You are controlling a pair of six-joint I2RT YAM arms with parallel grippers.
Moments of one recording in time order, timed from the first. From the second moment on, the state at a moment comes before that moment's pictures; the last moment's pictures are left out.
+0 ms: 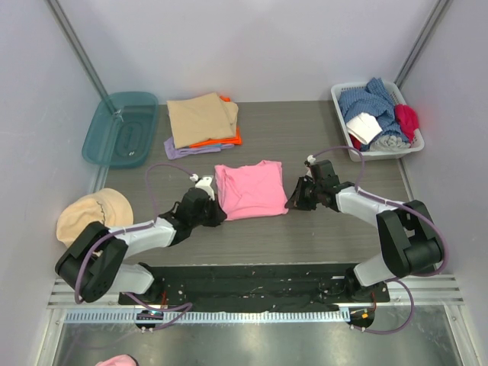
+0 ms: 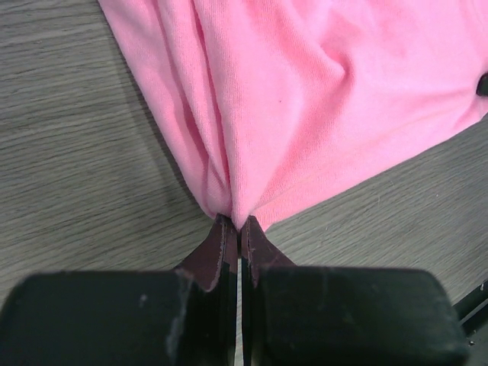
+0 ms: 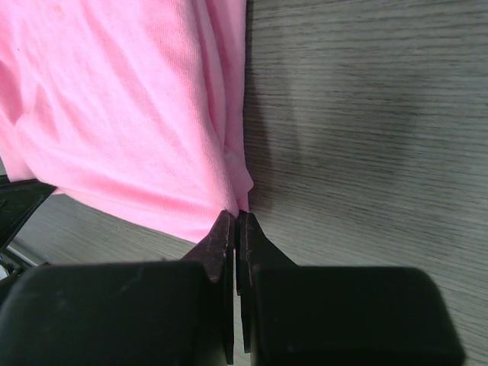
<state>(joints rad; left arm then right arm) -0.63 1.33 0.43 0.23 0.02 -0.55 0.33 1.48 0.70 -0.15 -0.30 0.57</state>
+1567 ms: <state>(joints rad) -0.50 1.43 0.73 0.10 0.02 -0.46 0.29 1.77 1.14 -0.17 -0.32 0.47</state>
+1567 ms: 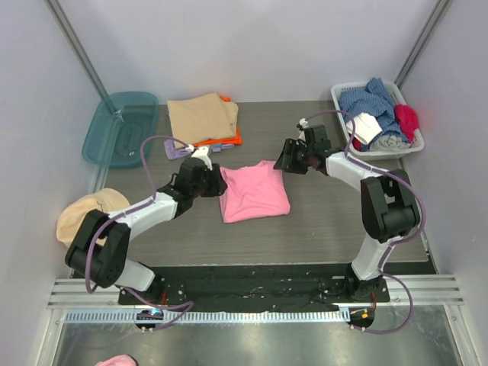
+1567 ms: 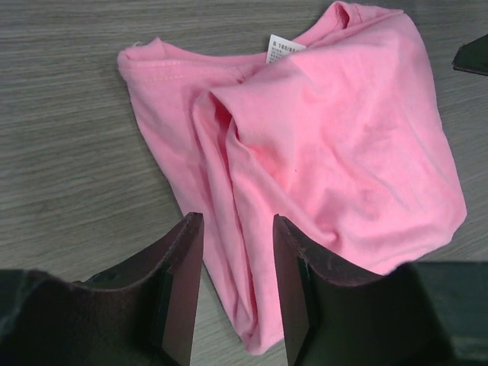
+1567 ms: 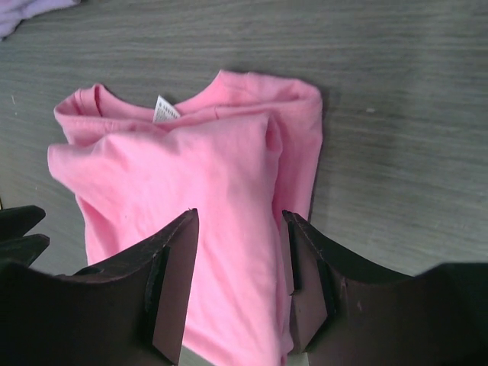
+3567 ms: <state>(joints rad) -0.42 1.72 0.85 0.27 0.14 -0.45 0.25 1.94 1.20 -0.08 -0.38 0.50</state>
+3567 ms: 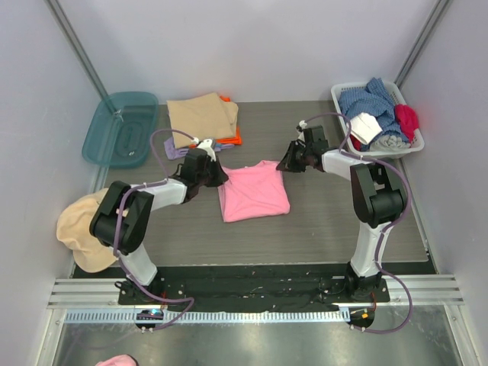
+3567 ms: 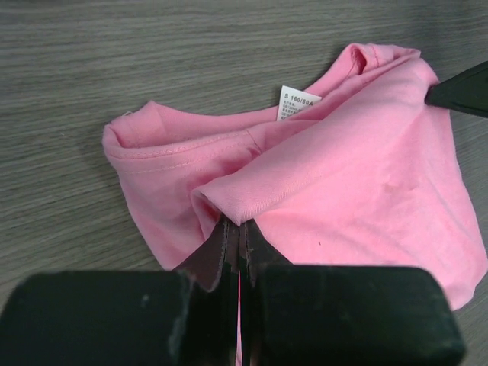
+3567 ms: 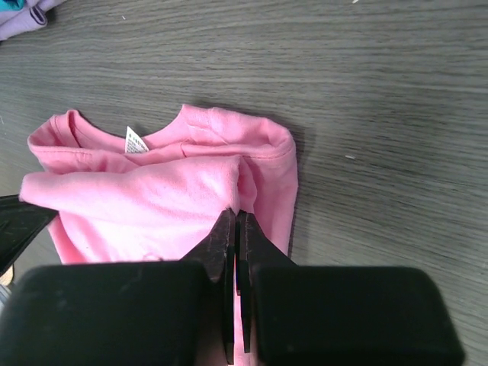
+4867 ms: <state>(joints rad) -0.33 1.27 0.57 0.02 -0.06 -0.56 0.65 1.84 1.40 -0.40 -0.23 0.38</state>
